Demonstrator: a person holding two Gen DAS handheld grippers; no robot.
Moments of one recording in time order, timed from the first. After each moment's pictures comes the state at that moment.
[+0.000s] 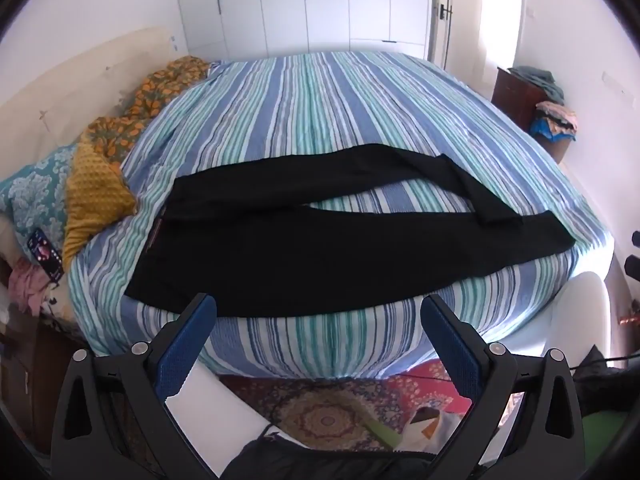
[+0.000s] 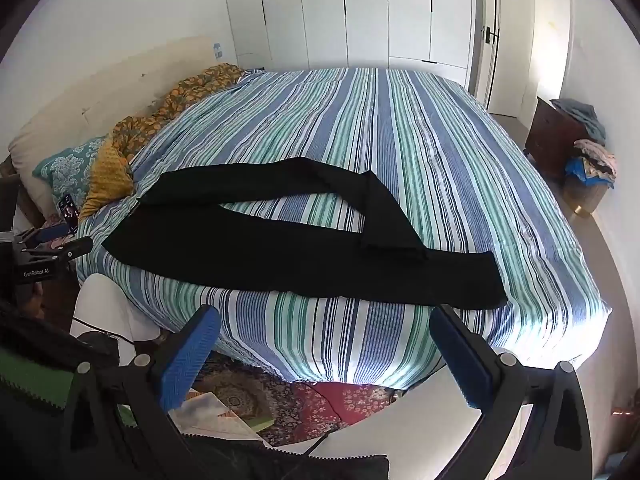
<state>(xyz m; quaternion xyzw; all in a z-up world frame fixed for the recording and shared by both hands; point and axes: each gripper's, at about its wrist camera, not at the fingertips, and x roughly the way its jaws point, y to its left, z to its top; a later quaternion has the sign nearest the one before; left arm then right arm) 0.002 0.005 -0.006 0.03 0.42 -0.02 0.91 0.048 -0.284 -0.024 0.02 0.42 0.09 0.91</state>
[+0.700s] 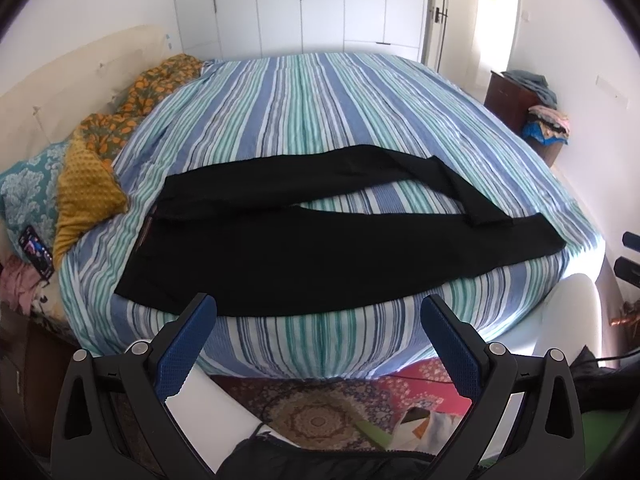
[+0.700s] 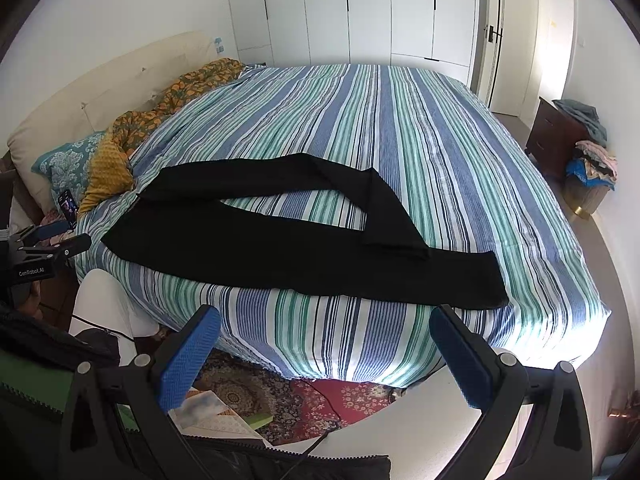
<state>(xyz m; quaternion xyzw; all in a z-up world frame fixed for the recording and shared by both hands) 0.001 0.005 -0.006 0.02 0.42 -0.04 0.91 0.052 -0.277 -0.025 0.01 0.42 0.09 0.90</state>
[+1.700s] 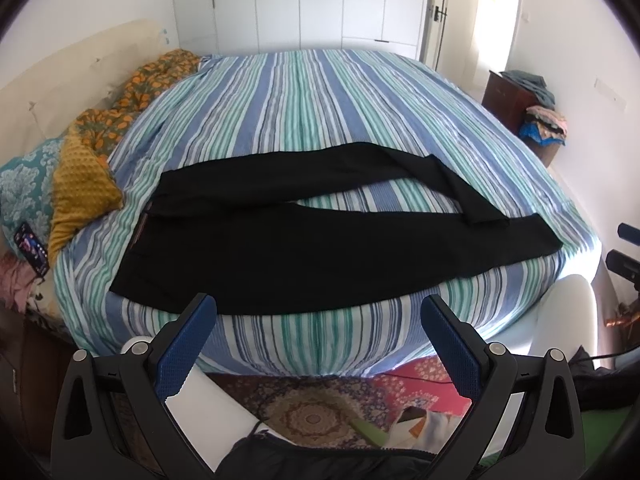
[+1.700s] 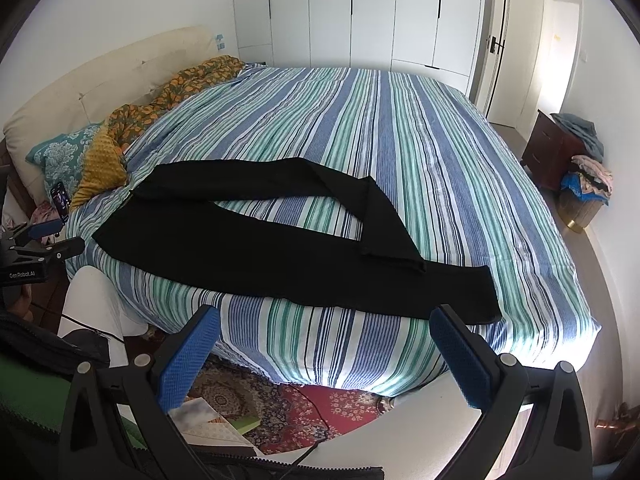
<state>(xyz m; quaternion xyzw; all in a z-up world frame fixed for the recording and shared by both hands) 0.007 0.001 -0.004 0.01 0.43 -0.04 0.90 0.062 -0.266 -0.019 -0.02 0.42 0.08 0.91</state>
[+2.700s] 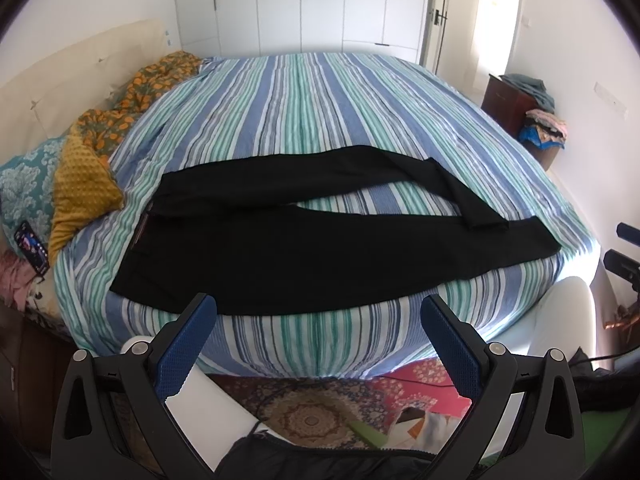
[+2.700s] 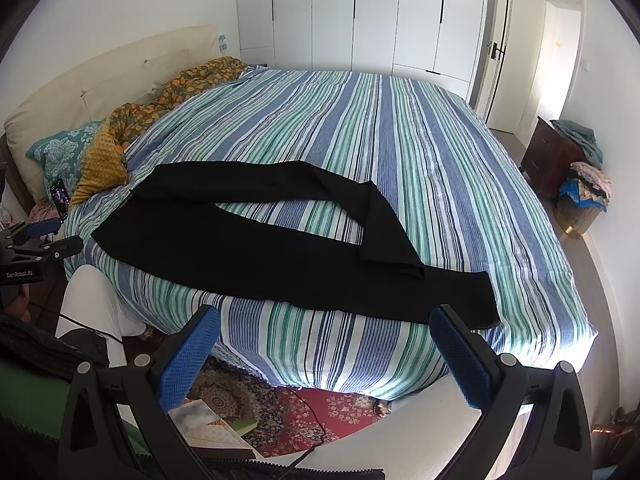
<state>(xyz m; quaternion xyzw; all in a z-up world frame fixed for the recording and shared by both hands) 0.005 0.002 -0.004 0.01 0.42 -0.04 0.91 0.062 -0.263 -0.018 -0.02 0.41 0.08 0.91</state>
